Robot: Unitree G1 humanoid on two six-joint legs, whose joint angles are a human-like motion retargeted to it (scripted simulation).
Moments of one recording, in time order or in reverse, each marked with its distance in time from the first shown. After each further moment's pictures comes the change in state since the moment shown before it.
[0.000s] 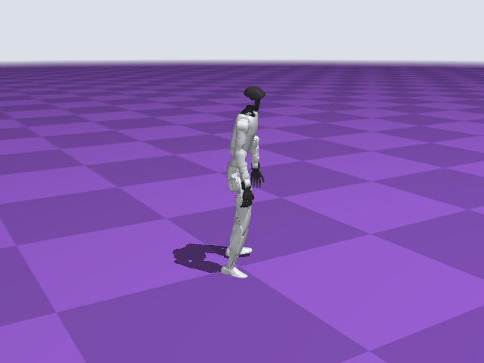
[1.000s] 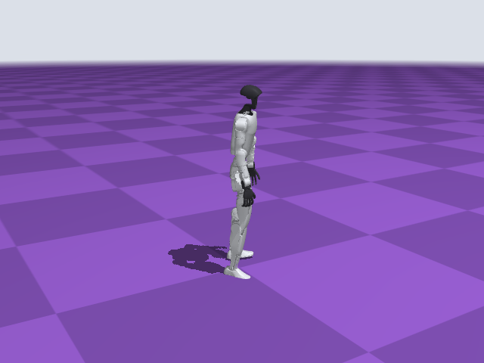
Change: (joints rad) left arm 0.137 -0.046 0.054 0.060 -0.056 -0.132 0.231; right arm 0.035 0.020 0.023 0.073 0.049 -0.042 -0.110; waist 0.019 0.000 0.004; left_leg 0.264 -0.054 0.048 -0.324 0.159 0.023; right_leg 0.188 0.069 -0.024 -0.228 0.102 -0.010
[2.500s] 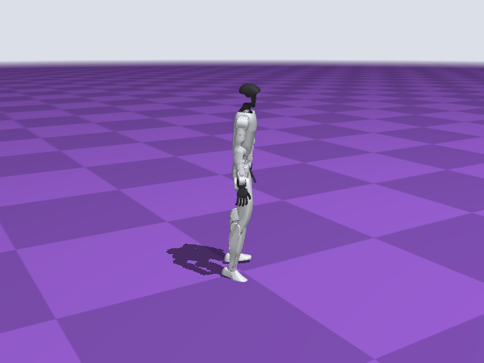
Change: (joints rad) left arm 0.031 -0.034 0.072 0.026 0.009 0.097 -0.279; right arm 0.134 -0.044 -0.197 0.016 0.086 0.007 -0.017; waist 0.050 -0.019 -0.011; left_leg 0.105 -0.092 -0.045 -0.043 -0.032 0.075; right_leg 0.107 -0.032 -0.030 -0.061 0.155 -0.017
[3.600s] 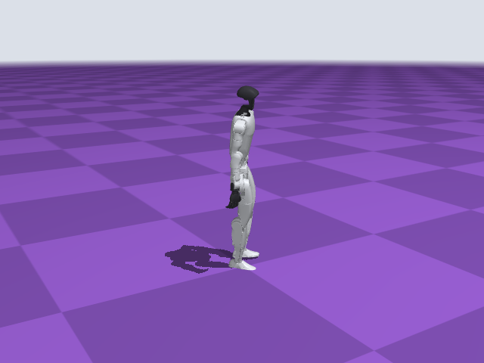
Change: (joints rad) left arm 0.065 -0.041 -0.061 -0.044 0.010 0.054 0.003; right arm -0.019 -0.015 0.148 0.132 -0.225 -0.025 0.018; waist -0.045 0.016 0.088; left_leg -0.110 0.039 0.033 0.170 0.107 -0.076; right_leg 0.034 0.230 0.129 -0.095 -0.114 -0.169
